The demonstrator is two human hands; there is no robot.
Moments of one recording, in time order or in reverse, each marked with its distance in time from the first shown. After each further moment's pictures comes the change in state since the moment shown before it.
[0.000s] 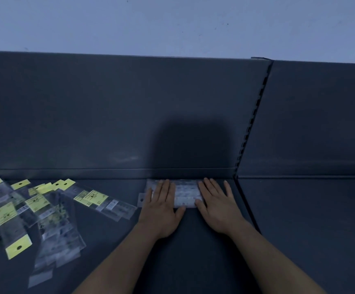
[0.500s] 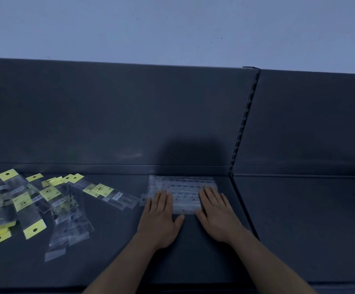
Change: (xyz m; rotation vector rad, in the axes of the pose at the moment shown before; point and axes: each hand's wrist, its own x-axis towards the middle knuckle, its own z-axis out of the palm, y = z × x) left_hand -0.054 0.015 0.001 -0.032 -0.098 -0.065; right_hand -0.050 -0.010 -0.003 0.070 -0.069 -0.012
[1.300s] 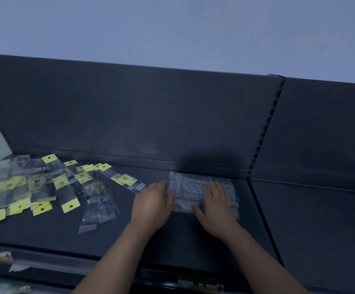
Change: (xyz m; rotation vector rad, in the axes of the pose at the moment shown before) left_hand -0.043 -0.036 -0.041 -0.314 0.501 -0.148; right_hand -0.009 -0.062 -0.018 0.149 0.101 -0.018
